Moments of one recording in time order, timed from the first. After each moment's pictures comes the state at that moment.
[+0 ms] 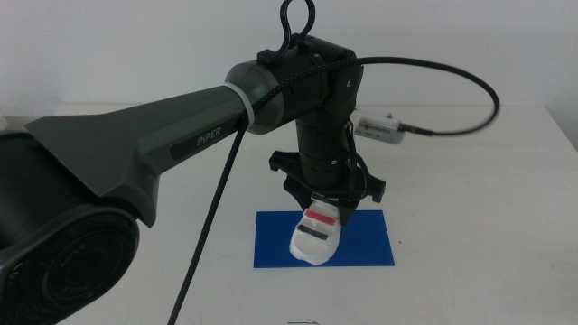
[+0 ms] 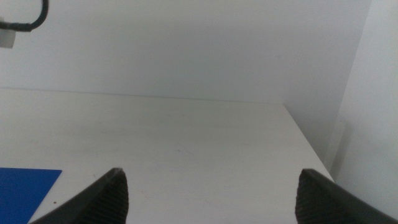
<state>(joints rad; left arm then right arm) -0.71 2.15 -1.91 -0.06 1.23 -0.23 -0.02 -0.01 0.03 0.00 0.14 -0.07</state>
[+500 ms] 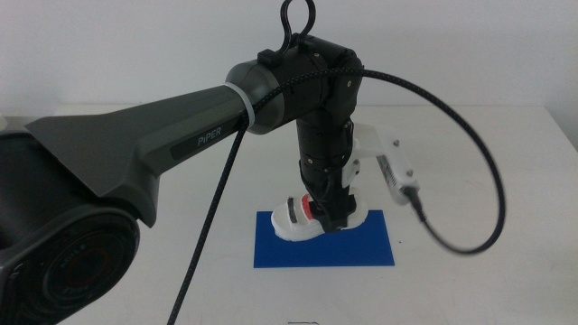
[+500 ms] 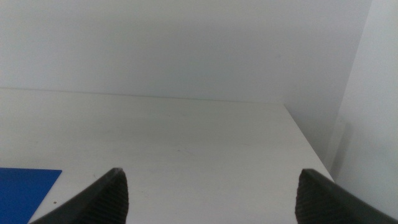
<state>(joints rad) -0.71 2.15 -1.91 -0.06 1.23 0.75 -0.02 -0.01 0.03 0.00 0.14 -0.07</state>
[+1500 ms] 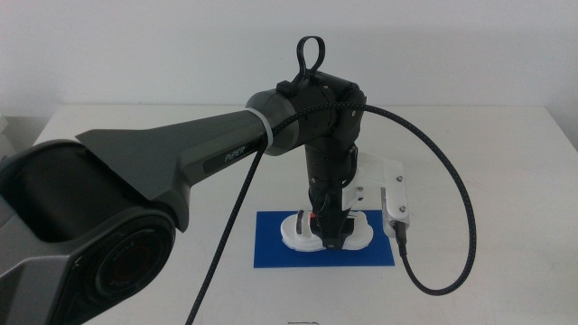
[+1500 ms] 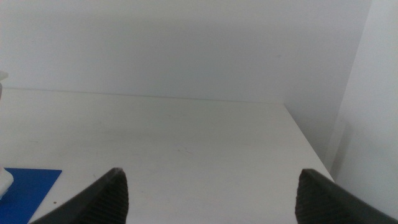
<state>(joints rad) -0.71 2.25 -1.91 -0.11 1.16 1.03 -0.02 -0.01 0.03 0.00 0.14 -0.07</state>
